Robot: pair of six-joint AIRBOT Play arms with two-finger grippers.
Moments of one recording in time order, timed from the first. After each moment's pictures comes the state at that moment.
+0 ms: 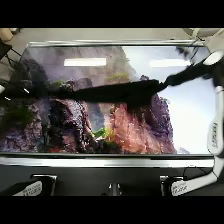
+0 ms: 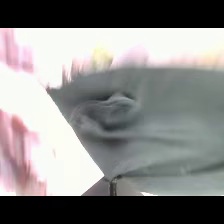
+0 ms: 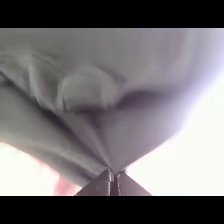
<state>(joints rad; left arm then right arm) 0.17 -1.17 1.28 1.01 -1.02 -1.40 -0.18 -1.63 1.86 -1.02 1.35 0.93</state>
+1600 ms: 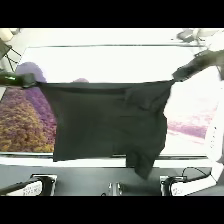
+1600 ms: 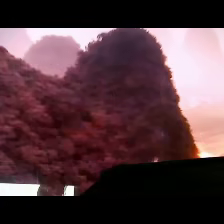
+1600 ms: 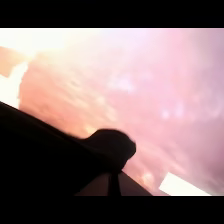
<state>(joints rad) 0.15 -1.35 1.45 1.27 -1.14 -1.45 -0.05 -1.72 1.99 -1.39 1.50 1.02</state>
